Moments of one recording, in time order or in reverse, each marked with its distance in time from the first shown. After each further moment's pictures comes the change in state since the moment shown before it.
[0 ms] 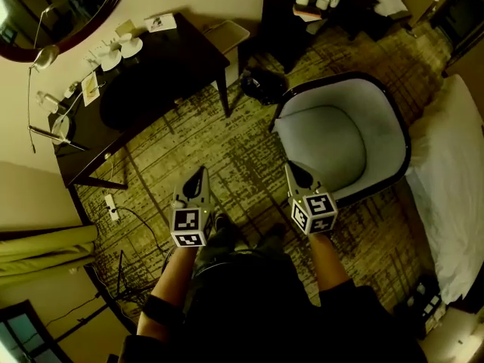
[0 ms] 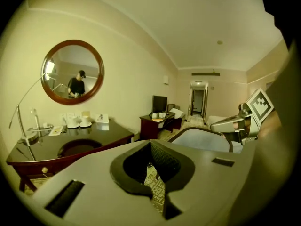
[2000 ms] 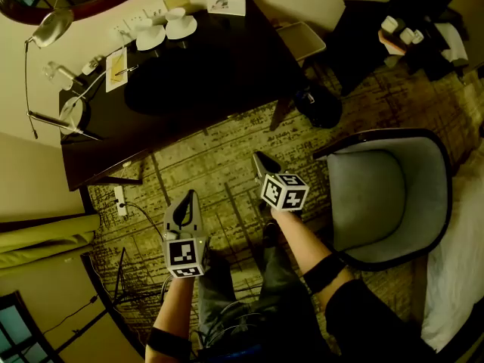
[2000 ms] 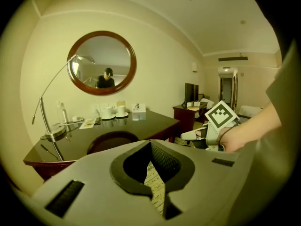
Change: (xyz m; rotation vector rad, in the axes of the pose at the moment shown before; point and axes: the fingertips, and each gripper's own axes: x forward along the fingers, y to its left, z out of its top) left arm 0.060 0.269 -0.092 -0.019 0.077 0.319; right arm 0.430 0.157 -0.069 0.344 0.146 0.290
